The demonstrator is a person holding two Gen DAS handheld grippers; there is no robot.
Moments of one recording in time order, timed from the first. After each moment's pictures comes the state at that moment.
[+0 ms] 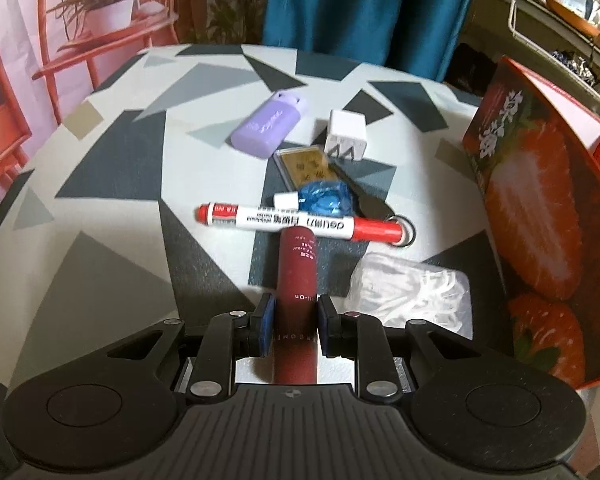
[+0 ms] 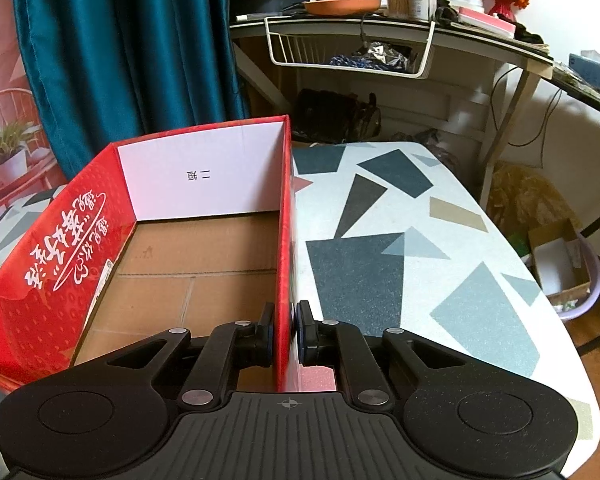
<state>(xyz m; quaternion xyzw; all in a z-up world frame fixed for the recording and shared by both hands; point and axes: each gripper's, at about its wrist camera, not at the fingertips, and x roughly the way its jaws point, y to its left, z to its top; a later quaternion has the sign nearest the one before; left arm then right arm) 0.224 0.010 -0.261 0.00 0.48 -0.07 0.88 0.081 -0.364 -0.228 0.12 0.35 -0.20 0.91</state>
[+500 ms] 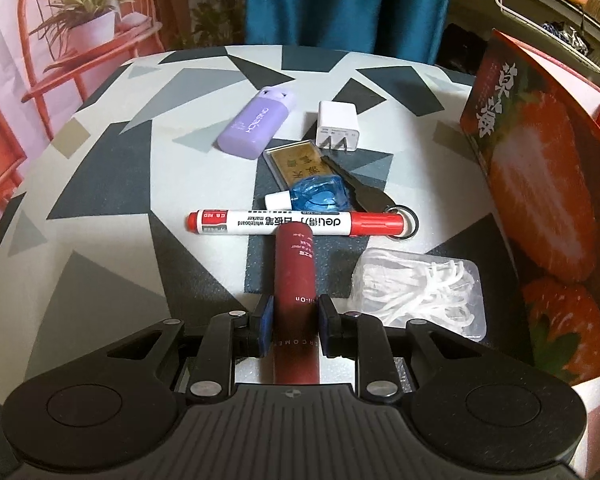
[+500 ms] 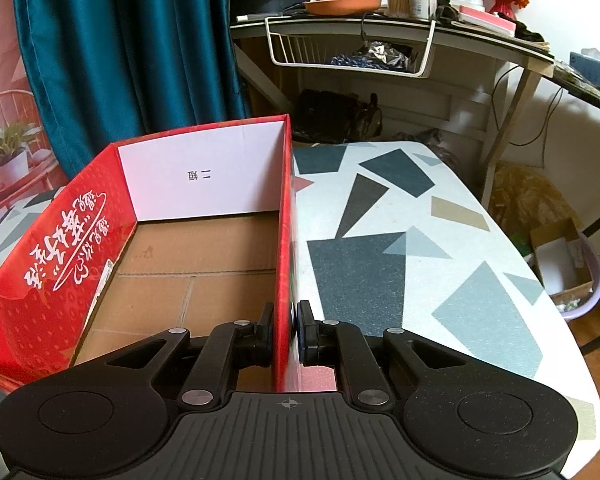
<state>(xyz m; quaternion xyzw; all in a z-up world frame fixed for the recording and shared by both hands) 0.230 0.001 -0.265 0.04 0.48 -0.07 0.88 0.082 -0.364 -0.229 0.12 0.35 -0.20 0.91</state>
